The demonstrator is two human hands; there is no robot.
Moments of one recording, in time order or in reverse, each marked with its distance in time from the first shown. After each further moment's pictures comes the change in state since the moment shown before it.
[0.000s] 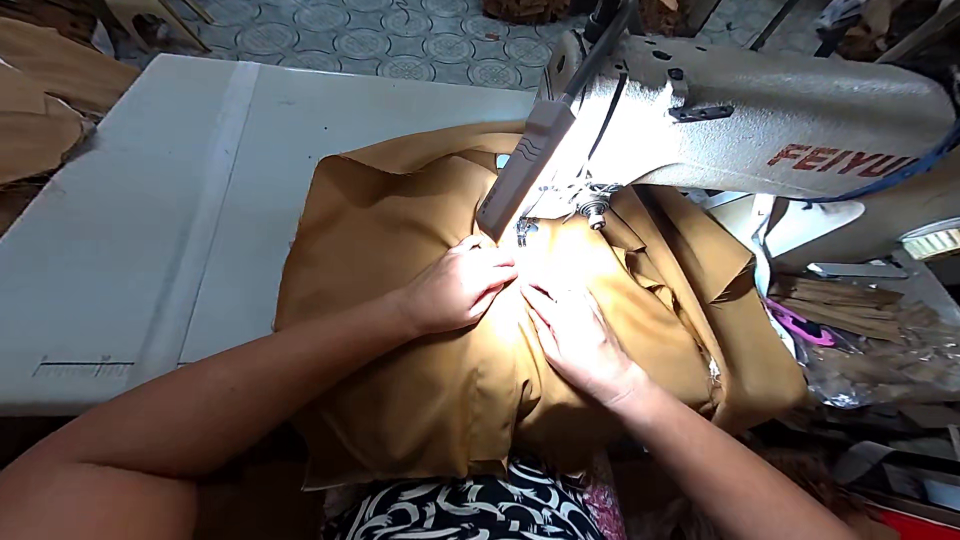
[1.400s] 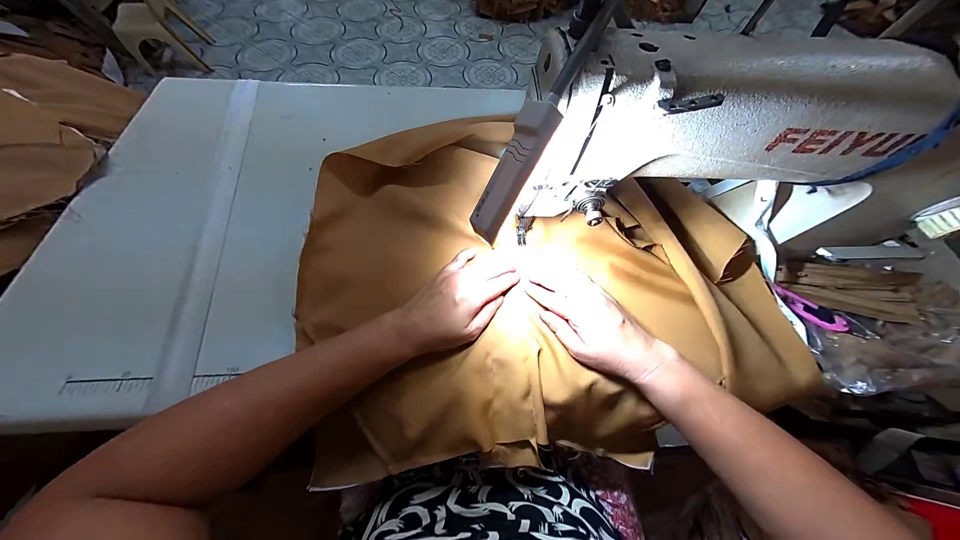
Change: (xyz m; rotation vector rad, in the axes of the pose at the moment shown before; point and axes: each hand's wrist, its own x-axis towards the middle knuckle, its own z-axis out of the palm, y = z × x) left_hand -0.013 0.015 0.002 0.006 -0.033 -0.091; right_hand 0.002 0.032 -0.009 0.080 -0.072 -0.201
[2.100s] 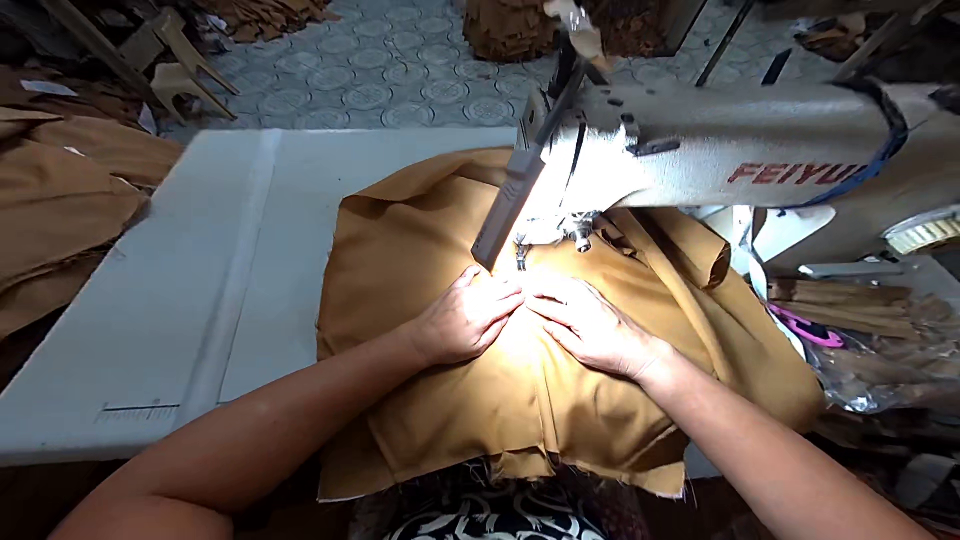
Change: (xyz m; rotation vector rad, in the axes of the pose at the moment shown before) left_hand 0.010 -0.015 0.001 0.099 -0.041 0.084; right_hand 0.014 0.023 -0.008 0.007 -0.054 -0.053
